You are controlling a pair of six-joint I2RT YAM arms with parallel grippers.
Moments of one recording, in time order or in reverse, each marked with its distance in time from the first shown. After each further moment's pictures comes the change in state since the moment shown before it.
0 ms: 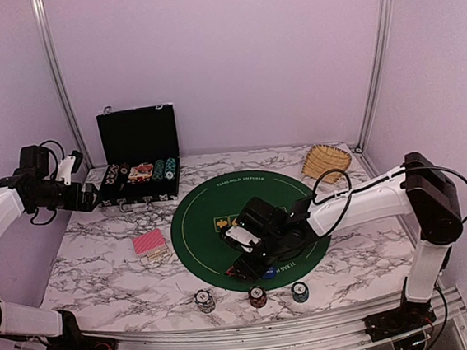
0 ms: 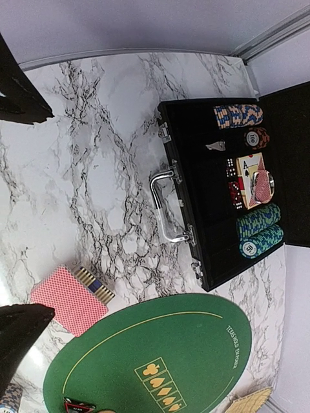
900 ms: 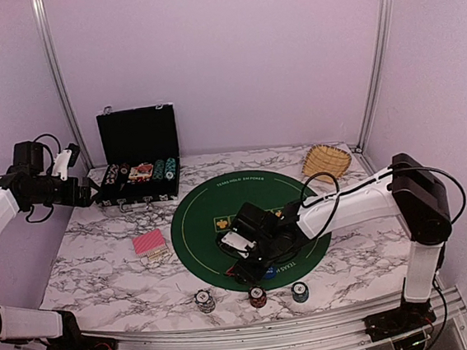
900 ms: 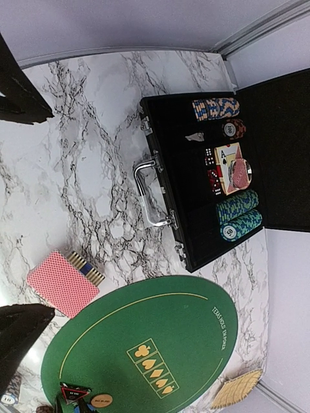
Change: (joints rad) left arm 0.000 -0.042 0.031 -0.017 0.052 -0.003; right arm 0.014 0.073 0.053 -0.049 0.036 -0.052
